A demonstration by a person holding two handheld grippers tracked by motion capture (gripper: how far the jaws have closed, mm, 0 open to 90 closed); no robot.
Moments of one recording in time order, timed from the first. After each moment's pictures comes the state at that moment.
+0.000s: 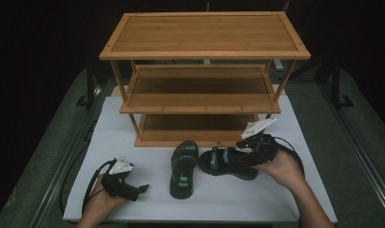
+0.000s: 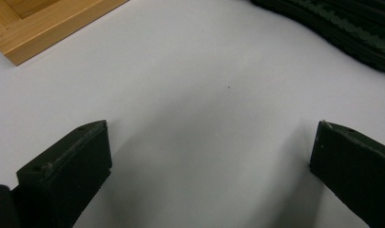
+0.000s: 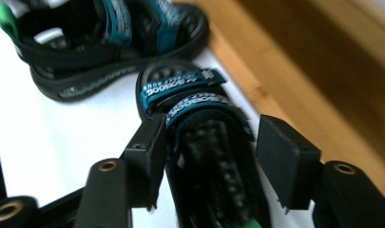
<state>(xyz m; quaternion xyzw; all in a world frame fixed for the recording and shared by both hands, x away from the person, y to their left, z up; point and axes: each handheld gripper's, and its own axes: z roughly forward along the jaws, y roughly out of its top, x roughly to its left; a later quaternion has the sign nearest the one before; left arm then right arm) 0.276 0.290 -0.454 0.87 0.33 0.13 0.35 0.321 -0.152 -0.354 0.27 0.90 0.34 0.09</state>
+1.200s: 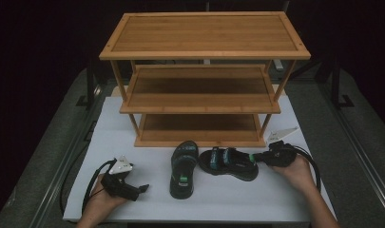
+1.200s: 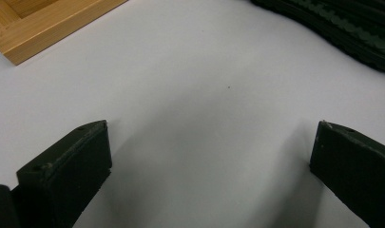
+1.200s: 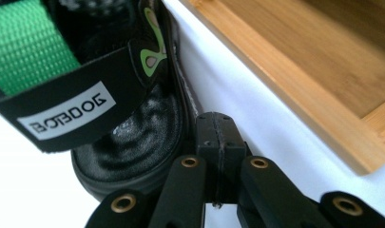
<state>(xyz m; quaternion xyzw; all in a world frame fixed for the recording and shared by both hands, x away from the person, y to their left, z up) 0.277 0.291 -0.454 0.87 0.32 0.13 0.35 0.343 -0.231 -0.435 0.31 0.87 0.37 0.04</state>
